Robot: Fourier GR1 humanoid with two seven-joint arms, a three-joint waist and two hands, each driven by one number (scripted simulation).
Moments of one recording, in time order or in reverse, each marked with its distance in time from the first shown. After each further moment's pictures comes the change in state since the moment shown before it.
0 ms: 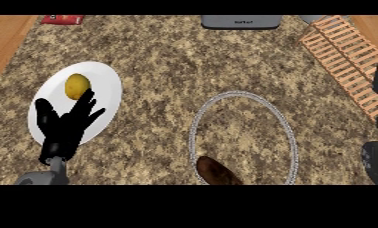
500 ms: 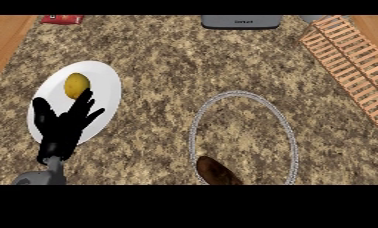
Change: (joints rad) left arm -0.001 0.003 0.013 -0.006 -0.001 -0.013 0.014; right arm -0.007 -0.141 -0.142 0.078 -0.071 0.078 -0.096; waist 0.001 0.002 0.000
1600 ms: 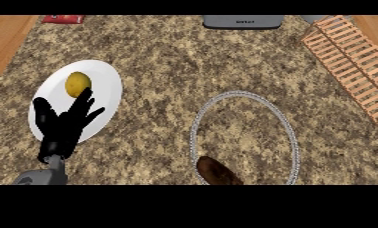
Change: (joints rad) left arm -0.012 -0.021 0.031 0.025 -0.029 -0.020 -0.020; right arm 0.154 -0.201 -0.047 0.217 -0.146 -0.134 -0.183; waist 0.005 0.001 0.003
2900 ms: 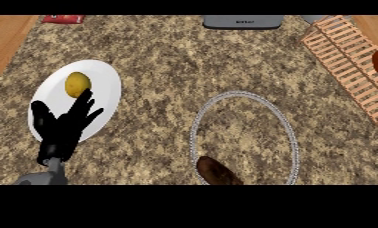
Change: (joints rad) left arm 0.018 -0.016 0.016 -0.019 -0.011 -0.026 -0.010; right arm -0.018 0.005 -0.090 -0.081 -0.175 -0.377 0.030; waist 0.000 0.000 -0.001
